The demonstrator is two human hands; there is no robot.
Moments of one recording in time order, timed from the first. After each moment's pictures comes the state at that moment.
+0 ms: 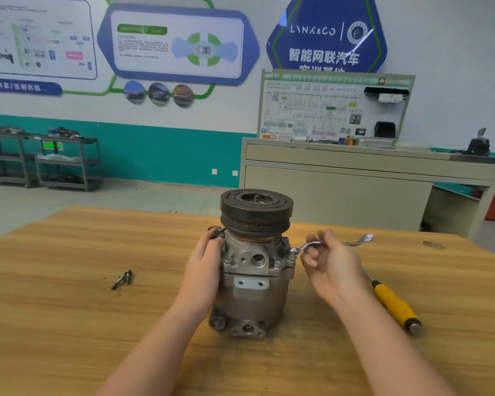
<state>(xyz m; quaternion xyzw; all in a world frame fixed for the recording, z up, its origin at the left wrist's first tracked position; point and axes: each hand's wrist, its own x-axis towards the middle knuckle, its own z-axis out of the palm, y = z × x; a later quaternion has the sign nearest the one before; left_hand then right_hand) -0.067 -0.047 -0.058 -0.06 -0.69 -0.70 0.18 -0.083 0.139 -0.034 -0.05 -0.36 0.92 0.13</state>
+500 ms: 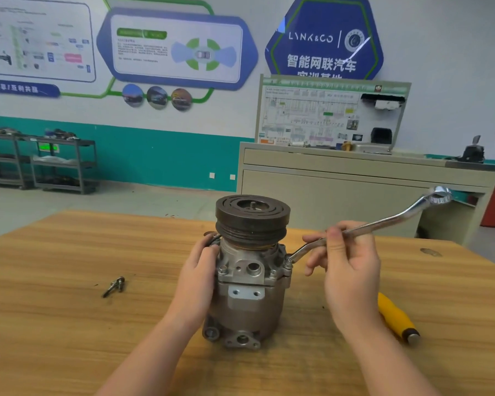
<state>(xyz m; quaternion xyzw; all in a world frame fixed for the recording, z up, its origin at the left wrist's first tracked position) -0.069 -0.046 -0.062 -0.07 -0.68 -0.71 0.18 -0.050 0.139 -0.032 0.20 -0.60 0.66 0.40</state>
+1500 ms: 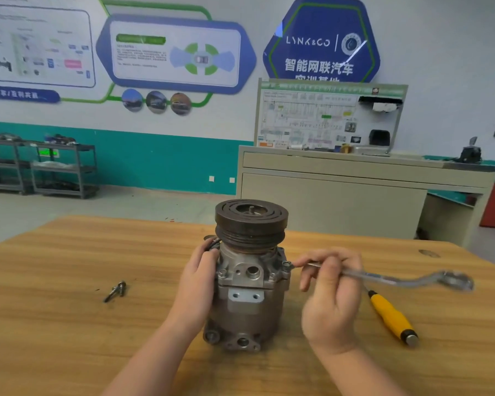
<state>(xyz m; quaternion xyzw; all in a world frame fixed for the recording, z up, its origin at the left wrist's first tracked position) -0.067 -0.047 -0.060 -0.05 -0.69 -0.70 0.18 -0.045 0.116 -0.054 0.27 -0.55 0.61 0.50</state>
